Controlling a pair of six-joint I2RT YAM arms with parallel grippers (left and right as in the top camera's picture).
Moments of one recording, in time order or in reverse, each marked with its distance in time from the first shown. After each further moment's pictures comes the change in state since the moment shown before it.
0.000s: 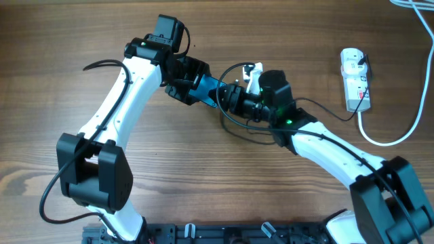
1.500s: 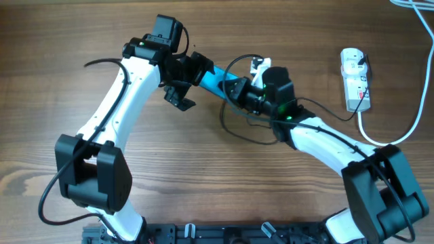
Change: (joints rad) left arm 0.008 -0.006 0.000 -0.013 0.031 0.156; right arm -0.050 0.067 0.002 0.123 0.041 0.149
